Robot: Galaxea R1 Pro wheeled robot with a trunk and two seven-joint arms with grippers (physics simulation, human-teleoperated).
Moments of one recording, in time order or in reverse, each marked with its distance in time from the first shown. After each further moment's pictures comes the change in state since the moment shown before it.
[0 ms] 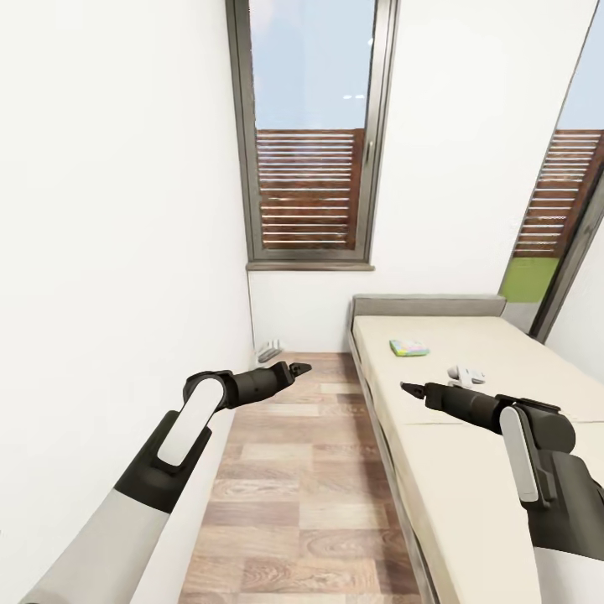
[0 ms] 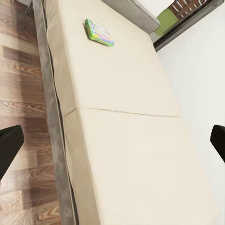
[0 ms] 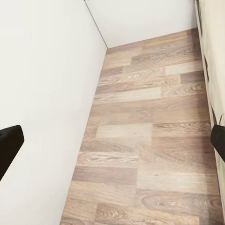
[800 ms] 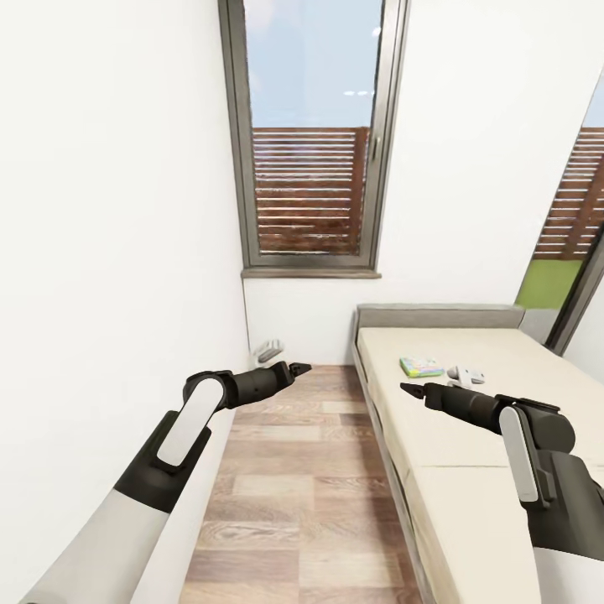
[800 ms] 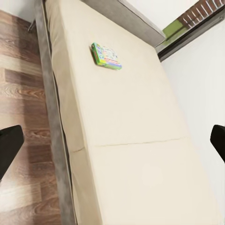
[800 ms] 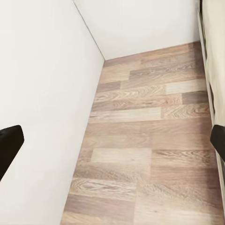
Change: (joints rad) left arm 0.000 0.001 0.000 0.000 -0.001 -0.001 0.000; right arm 0.000 0.001 0.001 0.000 0.000 0.000 0.000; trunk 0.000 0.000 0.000
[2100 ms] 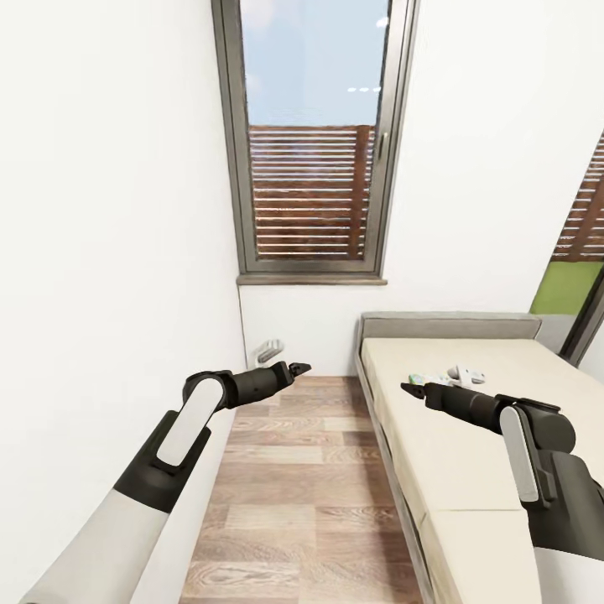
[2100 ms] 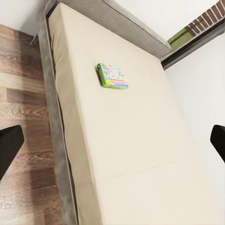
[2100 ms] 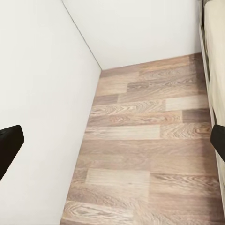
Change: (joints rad) left arm 0.000 0.001 0.000 -0.001 0.000 0.000 0.000; right arm 0.000 -0.002 0.000 0.000 0.000 0.000 0.000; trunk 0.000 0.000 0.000
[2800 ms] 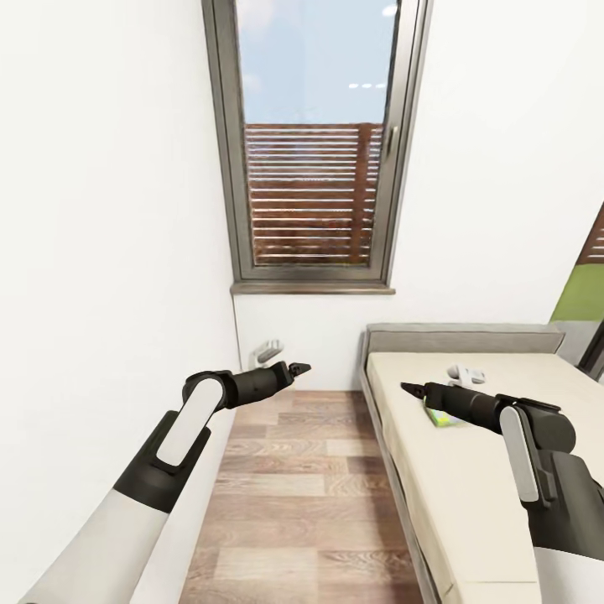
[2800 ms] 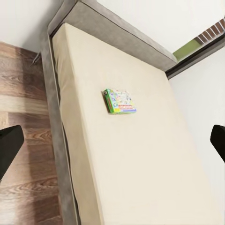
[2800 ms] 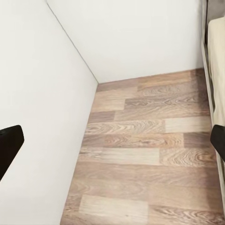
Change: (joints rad) left arm 0.000 0.001 0.000 0.001 0.000 0.000 0.000; right arm -0.001 0.000 0.000 -0.001 0.000 0.000 0.000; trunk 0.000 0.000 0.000
